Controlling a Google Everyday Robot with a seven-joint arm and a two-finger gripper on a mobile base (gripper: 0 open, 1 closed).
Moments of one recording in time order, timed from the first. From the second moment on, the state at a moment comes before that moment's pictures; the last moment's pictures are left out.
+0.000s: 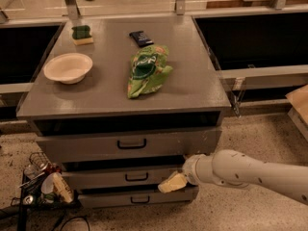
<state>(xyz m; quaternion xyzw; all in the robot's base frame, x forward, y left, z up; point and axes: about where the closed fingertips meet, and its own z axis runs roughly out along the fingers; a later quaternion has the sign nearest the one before) 0.509 -0.086 0.529 -0.37 0.85 0.18 0.32</state>
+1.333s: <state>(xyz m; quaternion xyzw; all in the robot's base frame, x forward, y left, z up) 0.513 -0.074 0.491 -0.36 0.86 0.20 0.30</state>
